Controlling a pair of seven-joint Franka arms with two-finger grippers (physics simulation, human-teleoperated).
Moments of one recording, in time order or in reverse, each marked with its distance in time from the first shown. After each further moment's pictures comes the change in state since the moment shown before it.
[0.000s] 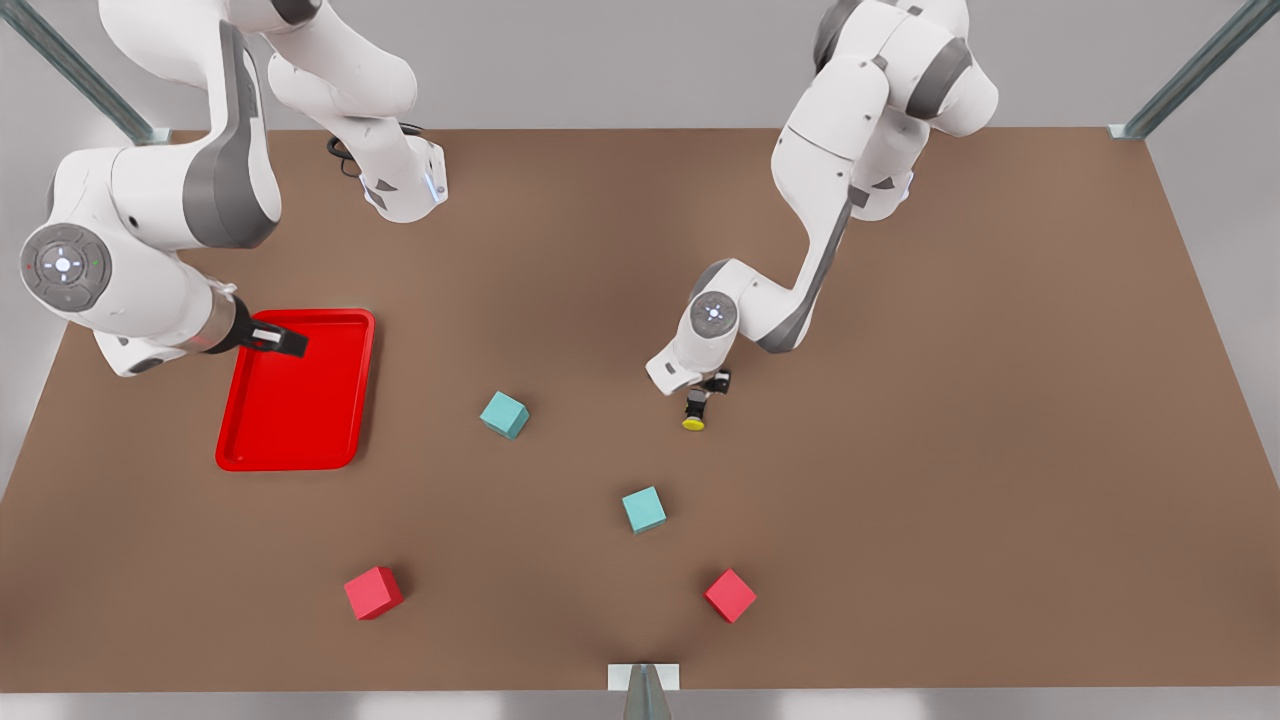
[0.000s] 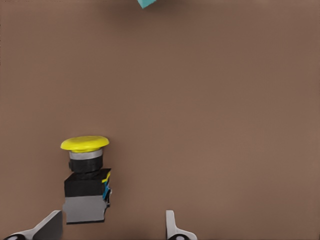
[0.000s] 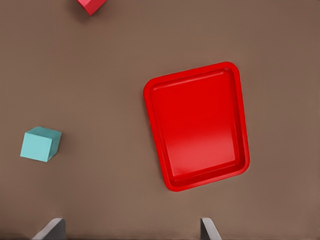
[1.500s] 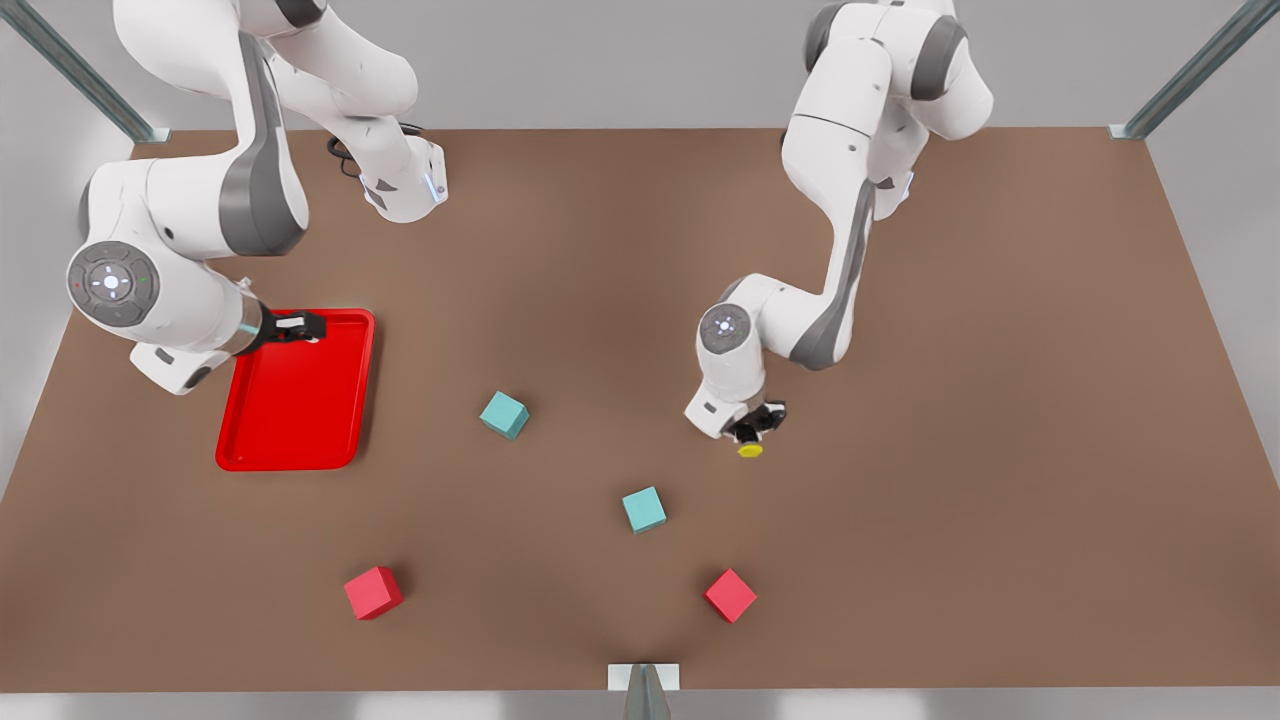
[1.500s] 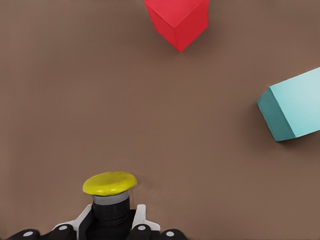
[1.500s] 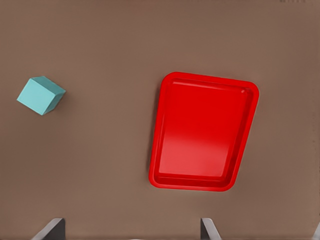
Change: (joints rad) left arm -0.202 0.023 0.410 0.183 0.263 -0.281 -0.292; right arm 0.046 0.021 -0.003 0.003 -0.039 -0.031 -0.300
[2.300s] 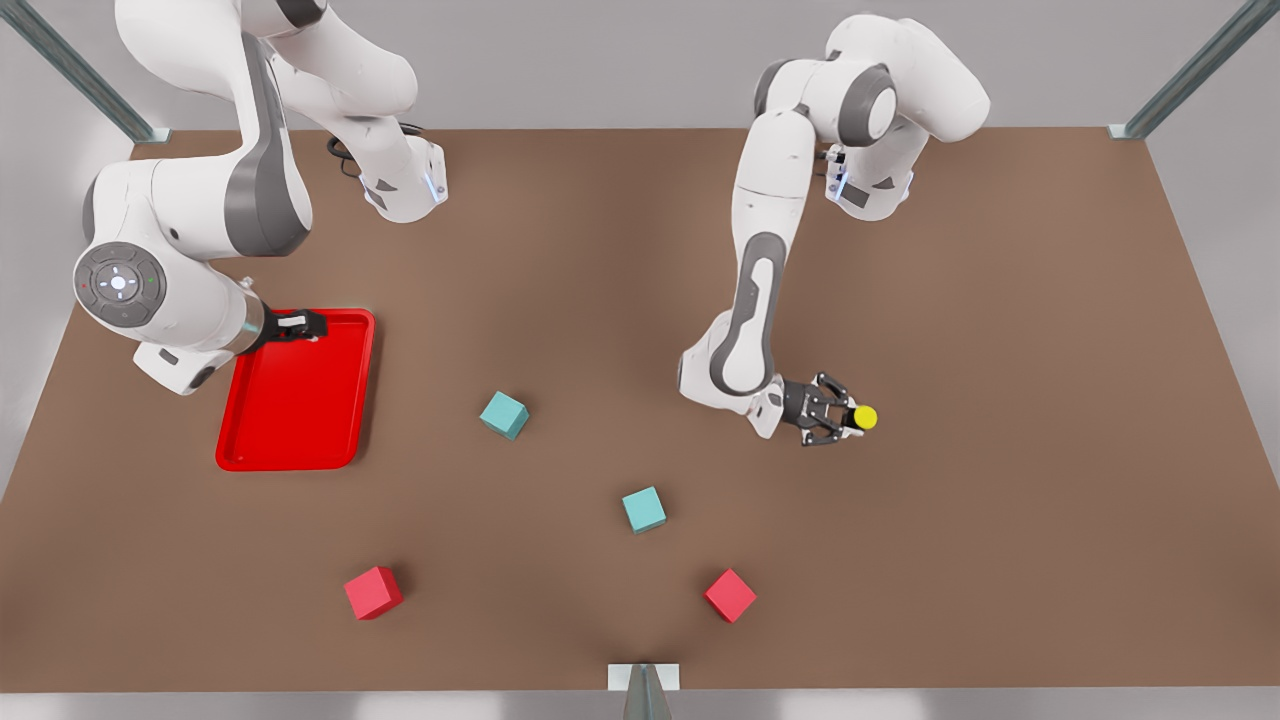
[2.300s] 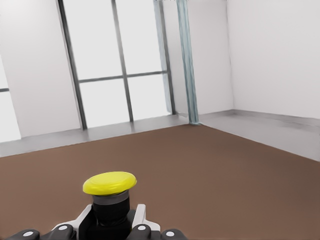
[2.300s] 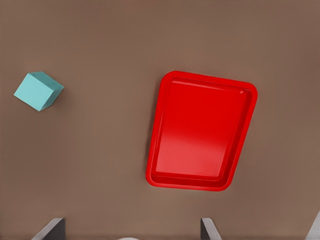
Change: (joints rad) left arm -0.081 0.325 0.028 -0.024 0.722 -0.490 -1.652; right arm 0.004 0.000 0.005 -0.003 -0.009 -0.005 -0.019
